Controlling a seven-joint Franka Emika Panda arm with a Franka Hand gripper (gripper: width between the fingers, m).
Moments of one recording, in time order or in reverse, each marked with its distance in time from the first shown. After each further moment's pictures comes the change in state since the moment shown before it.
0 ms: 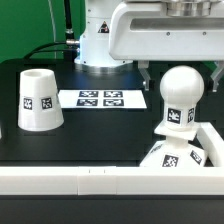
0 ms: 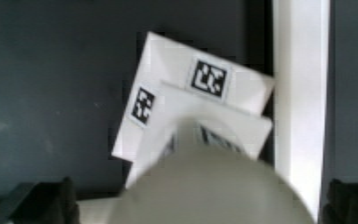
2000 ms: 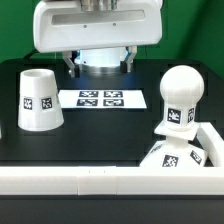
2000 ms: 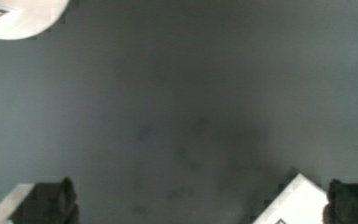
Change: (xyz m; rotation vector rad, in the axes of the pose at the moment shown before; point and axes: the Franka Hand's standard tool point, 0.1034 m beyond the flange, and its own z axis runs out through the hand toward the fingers) arm -0.079 0.127 -0.003 0.017 0.000 -0.277
